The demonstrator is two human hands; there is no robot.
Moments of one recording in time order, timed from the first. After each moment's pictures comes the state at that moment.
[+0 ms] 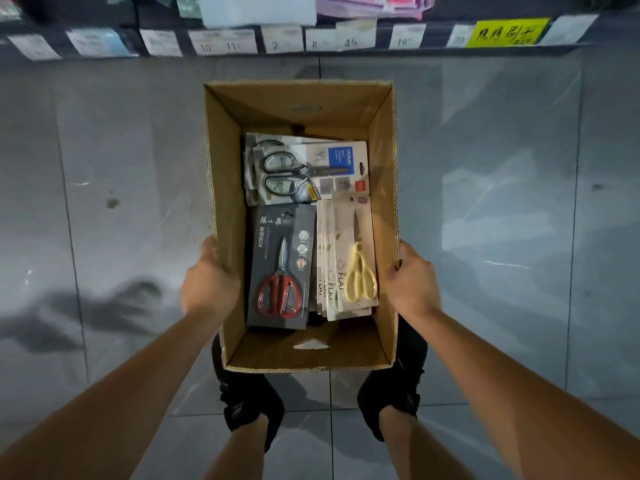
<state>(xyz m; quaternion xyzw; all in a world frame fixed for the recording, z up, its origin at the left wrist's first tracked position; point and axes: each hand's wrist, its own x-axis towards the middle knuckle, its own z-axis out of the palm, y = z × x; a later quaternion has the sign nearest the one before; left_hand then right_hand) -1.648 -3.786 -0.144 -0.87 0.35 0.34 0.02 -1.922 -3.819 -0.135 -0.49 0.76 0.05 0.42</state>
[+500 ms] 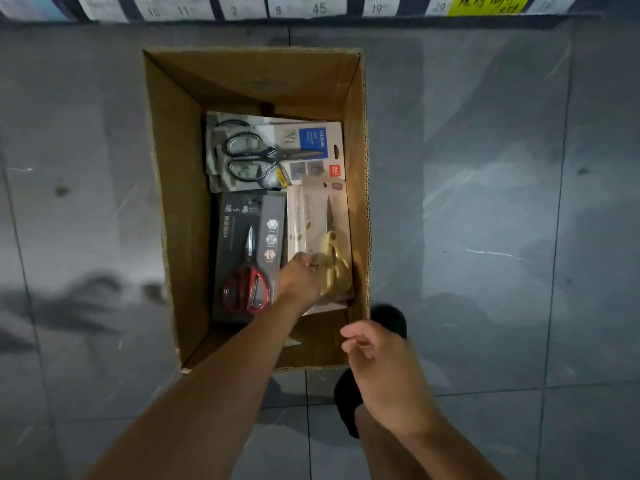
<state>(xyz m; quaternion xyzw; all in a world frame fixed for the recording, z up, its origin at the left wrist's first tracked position) -1.808 -3.795 -0.195 -0.78 0.33 0.54 0.05 -1.935 -3.736 -0.078 -0.46 0.69 0.10 0.55</state>
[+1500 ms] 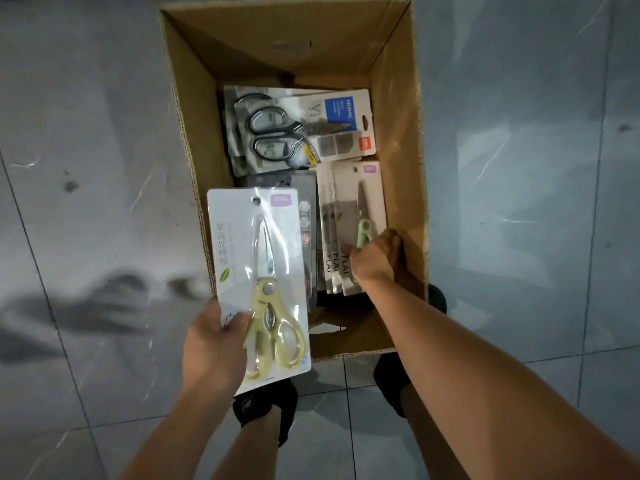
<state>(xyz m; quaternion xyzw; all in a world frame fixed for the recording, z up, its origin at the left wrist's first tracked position) -1.665 -3.719 -0.110 -0.85 0.17 0.49 -0.07 -1.857 -3.778 -0.261 -0.32 0.85 0.11 0.40</state>
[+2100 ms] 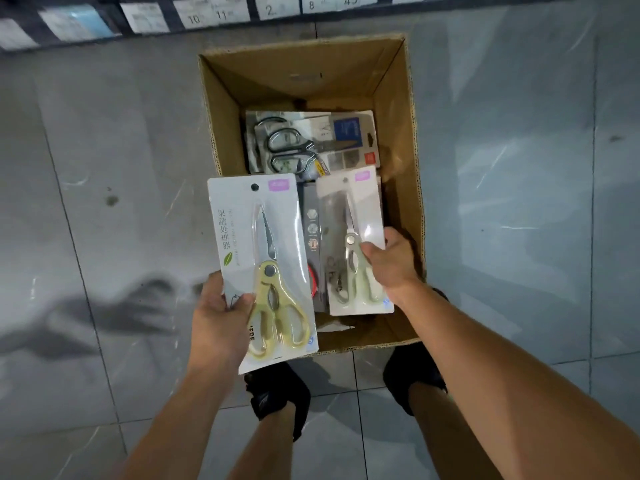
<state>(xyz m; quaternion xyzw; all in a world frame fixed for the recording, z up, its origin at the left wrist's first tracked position) -1.650 -3.735 -0.087 -0.83 0.15 0.51 -0.16 -1.870 -3.787 -0.197 -0.25 0.79 -0.13 0.55</state>
